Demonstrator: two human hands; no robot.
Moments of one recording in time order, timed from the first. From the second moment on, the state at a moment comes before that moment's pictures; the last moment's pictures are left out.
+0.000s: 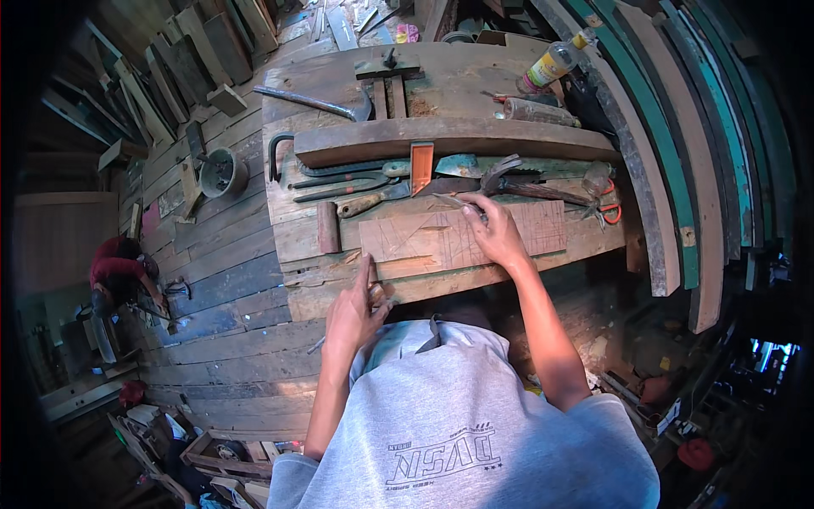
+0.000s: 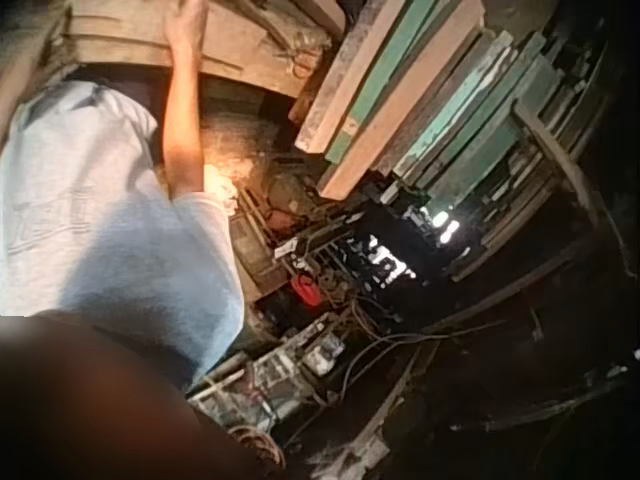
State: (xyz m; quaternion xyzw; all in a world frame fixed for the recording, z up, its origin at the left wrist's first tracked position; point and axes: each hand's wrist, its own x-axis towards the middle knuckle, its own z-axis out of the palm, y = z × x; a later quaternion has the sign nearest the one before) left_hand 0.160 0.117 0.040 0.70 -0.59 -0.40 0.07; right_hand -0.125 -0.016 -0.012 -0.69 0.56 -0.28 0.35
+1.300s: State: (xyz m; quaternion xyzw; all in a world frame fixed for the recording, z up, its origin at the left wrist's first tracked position) left_hand 0.000 0.050 0.064 0.46 -0.77 -0.30 0.33; right_hand -0.259 -0.095 -0.003 -0.81 0.55 -0.10 0.19
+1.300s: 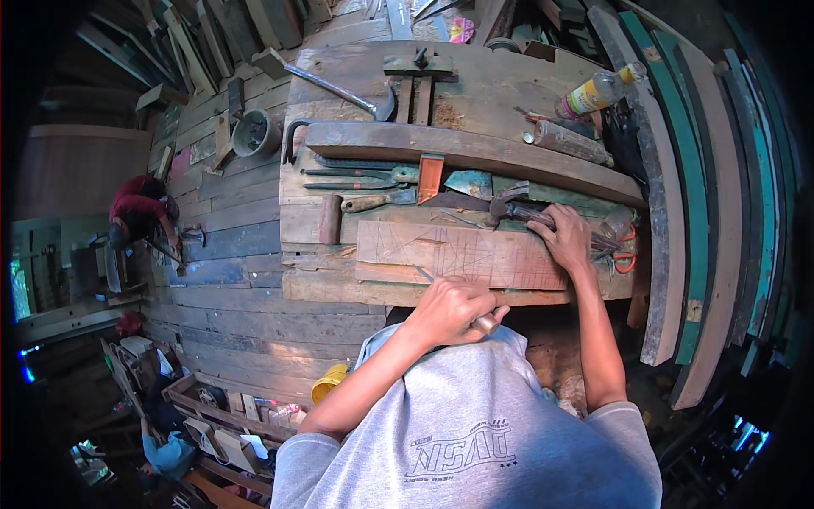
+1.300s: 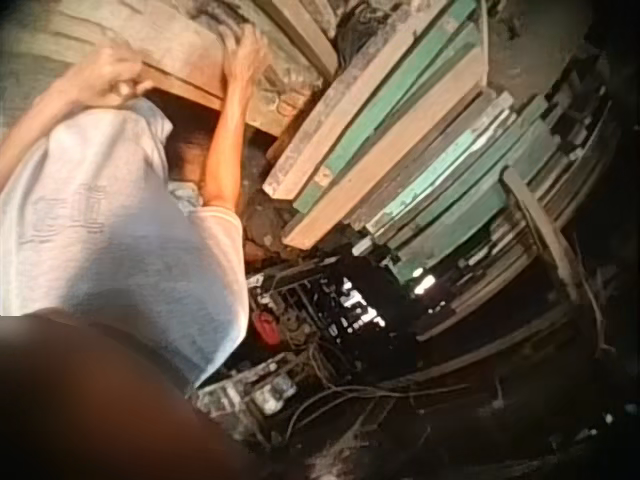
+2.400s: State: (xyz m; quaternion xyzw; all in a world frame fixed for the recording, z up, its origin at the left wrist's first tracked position) left_hand 0.040 0.049 0.027 0.52 -0.62 -0.31 0.50; right_hand -0.228 0.083 0.020 -0.48 0.75 -0.30 0.34
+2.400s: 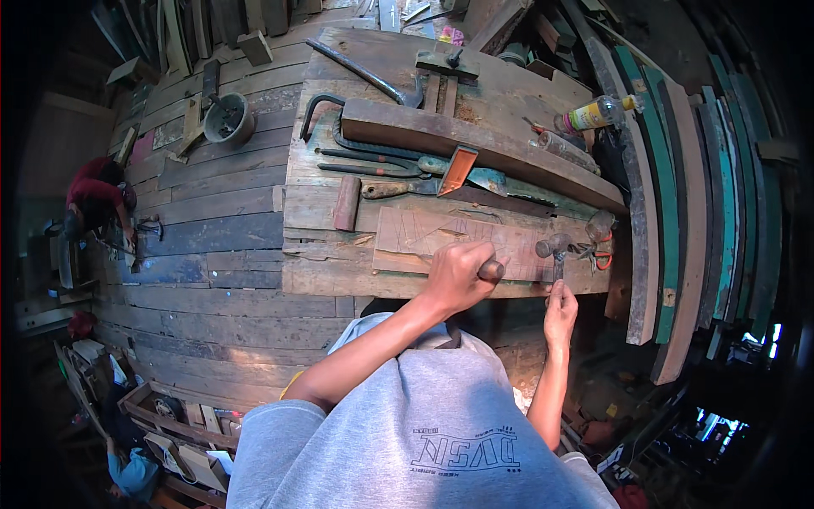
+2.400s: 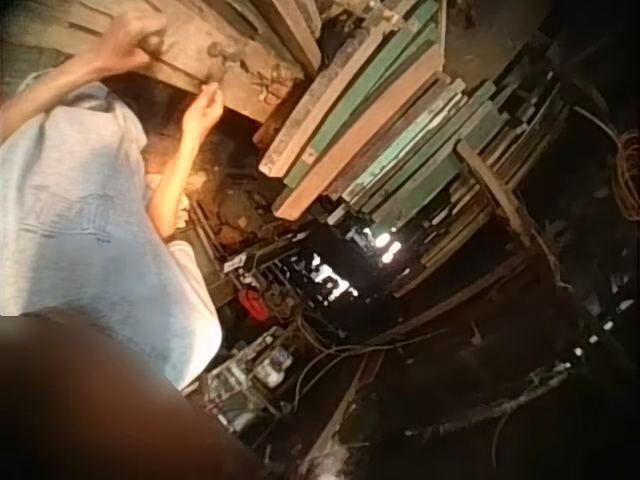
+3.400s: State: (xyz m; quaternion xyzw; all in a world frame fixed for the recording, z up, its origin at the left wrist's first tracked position) left_hand 0.054 0.047 0.024 0.48 -0.62 -0.32 0.53; right_hand -0.210 0.098 0.024 -0.45 0.76 -0.30 0.36
